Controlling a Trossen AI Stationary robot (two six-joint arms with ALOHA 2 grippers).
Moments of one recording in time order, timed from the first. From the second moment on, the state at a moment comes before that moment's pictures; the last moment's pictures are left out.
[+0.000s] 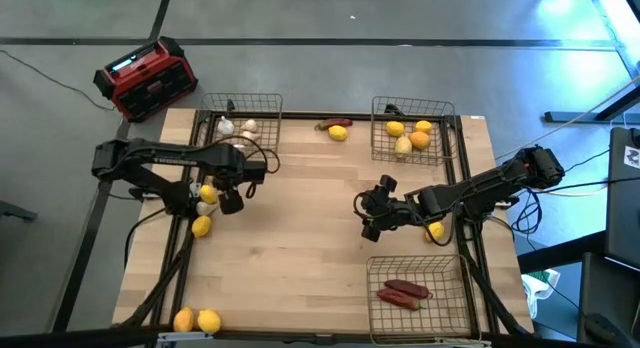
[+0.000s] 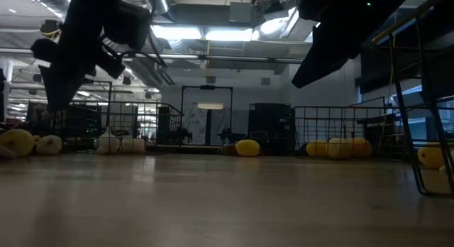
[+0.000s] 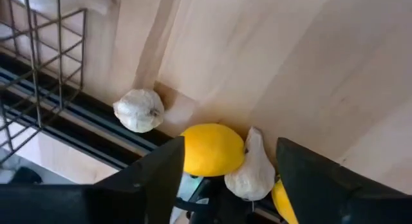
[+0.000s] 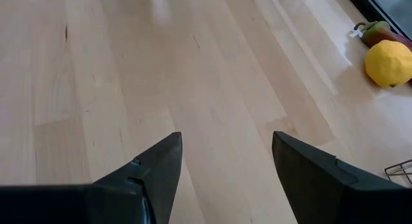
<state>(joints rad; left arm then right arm) 0.17 1.34 0.90 -1.37 -0.16 -0.31 0.29 1.41 0.91 -0.38 0.50 0.41</state>
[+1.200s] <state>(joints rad) 0.17 1.35 0.89 -1.23 -0.16 -0.30 0.29 1.41 0.91 -0.36 0.50 0.39</state>
